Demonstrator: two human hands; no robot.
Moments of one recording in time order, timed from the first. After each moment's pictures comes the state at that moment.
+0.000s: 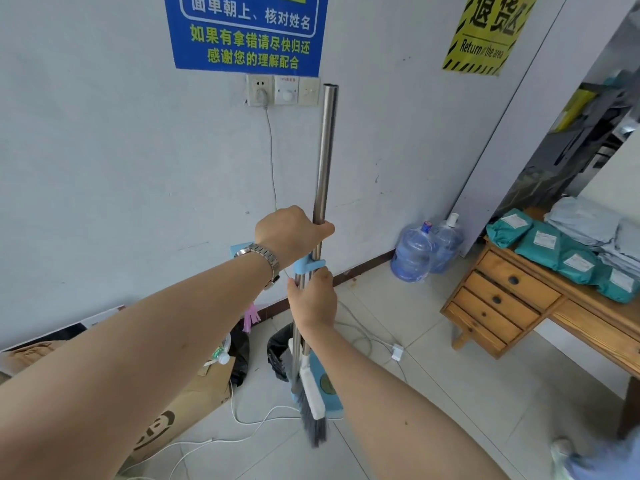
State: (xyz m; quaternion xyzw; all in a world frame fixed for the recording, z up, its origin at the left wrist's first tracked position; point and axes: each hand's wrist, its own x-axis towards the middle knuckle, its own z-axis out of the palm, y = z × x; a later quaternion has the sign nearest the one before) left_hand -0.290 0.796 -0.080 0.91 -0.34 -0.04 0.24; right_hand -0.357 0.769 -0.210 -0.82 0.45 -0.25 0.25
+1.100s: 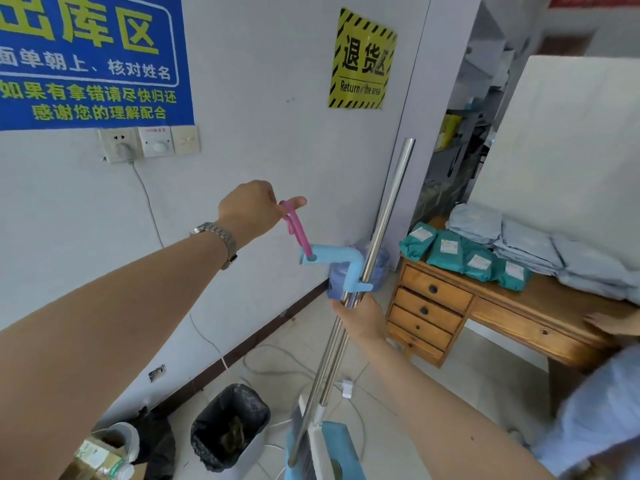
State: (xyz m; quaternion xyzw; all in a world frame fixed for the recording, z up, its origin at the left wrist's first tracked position) left_hand -0.333 0.607 0.001 0.84 -0.45 0.00 0.30; right_hand -0.519 0.509 -0.204 -0.73 0.53 -0.30 0.32
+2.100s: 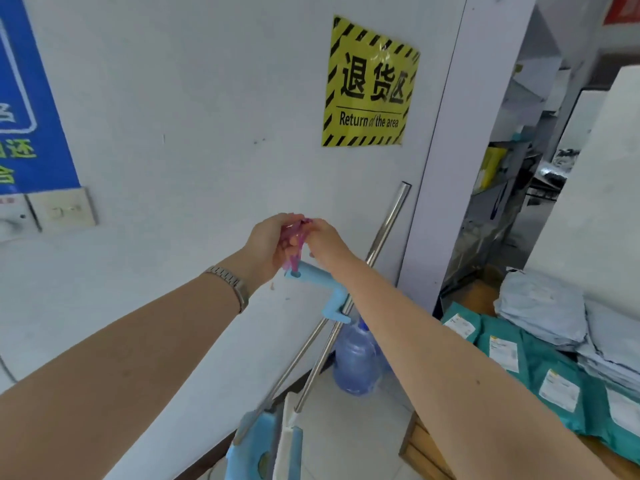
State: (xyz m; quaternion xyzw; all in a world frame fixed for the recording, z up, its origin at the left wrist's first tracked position) left_hand -0.253 0.166 0.007 0.46 -0.24 -0.42 0.75; right_hand -0.310 0.058 -0.020 -0.78 0.30 -0.28 0.47
